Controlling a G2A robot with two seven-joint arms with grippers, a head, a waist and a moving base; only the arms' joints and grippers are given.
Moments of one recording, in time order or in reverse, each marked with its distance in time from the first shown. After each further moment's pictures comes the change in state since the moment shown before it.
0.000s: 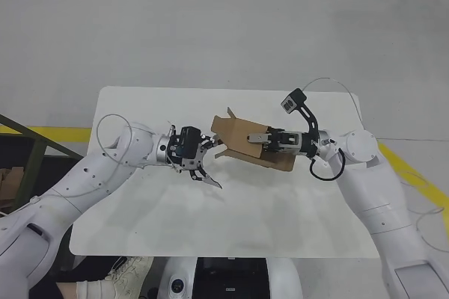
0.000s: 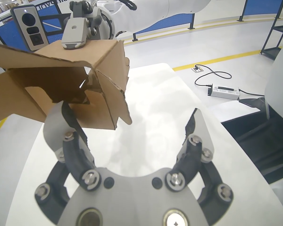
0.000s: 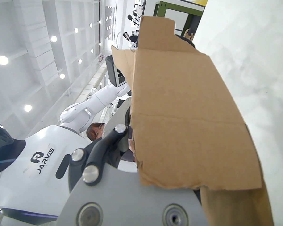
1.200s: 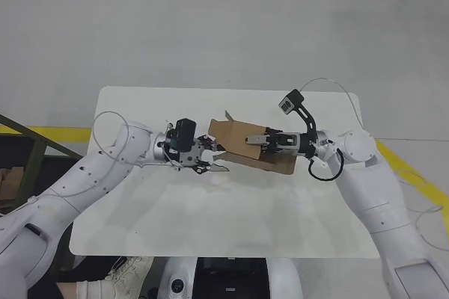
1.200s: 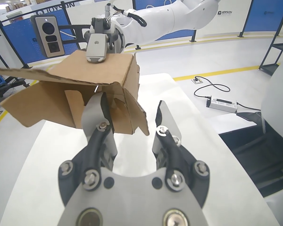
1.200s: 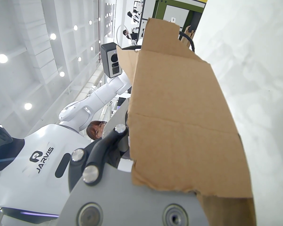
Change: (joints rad) left arm -0.001 0.010 -0.004 0.000 -0.114 -0.029 -0.029; right arm 0.010 0.002 -0.020 0.007 0.008 -0.004 0.006
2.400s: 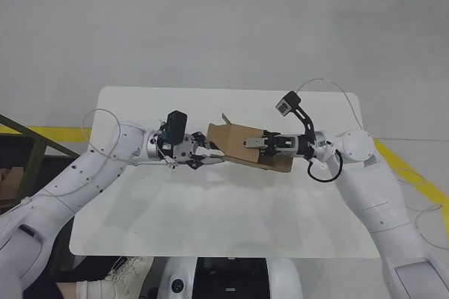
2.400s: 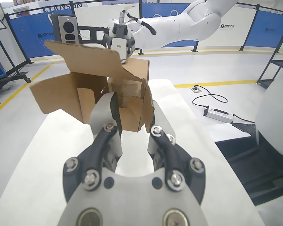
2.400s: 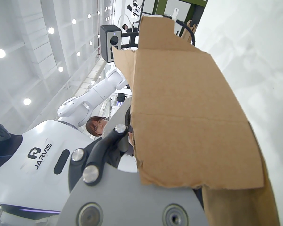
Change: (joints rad) left arm 0.002 0.028 -0.005 0.014 -0.114 -0.034 -0.034; right arm 0.007 0.002 -0.017 -0.004 0.000 -0.008 0.022
